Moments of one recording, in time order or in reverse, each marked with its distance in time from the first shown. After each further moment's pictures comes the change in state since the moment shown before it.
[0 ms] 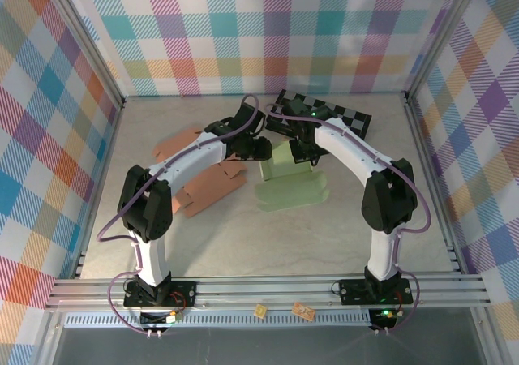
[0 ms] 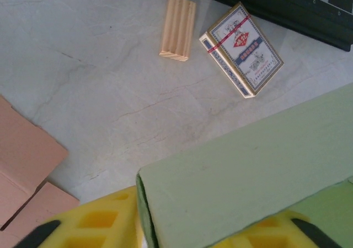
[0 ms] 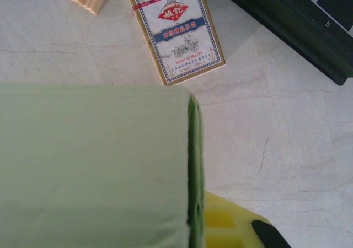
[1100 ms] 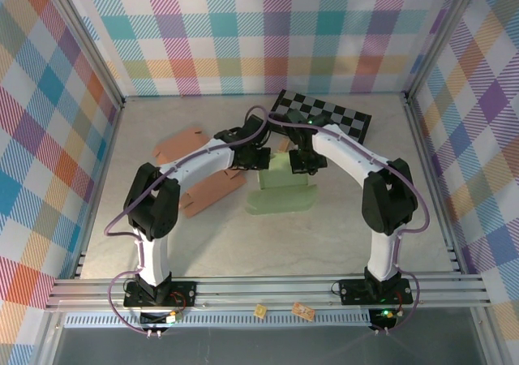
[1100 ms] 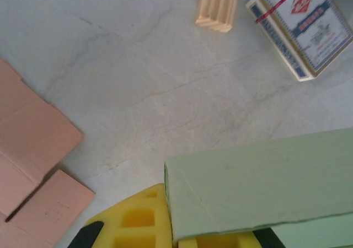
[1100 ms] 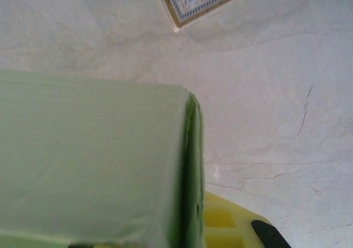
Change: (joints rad) left arm -0.041 0.045 -0.071 0.024 -0.105 -0.024; right arm 0.020 -0.009 -0.115 -0.002 -0.086 0.150
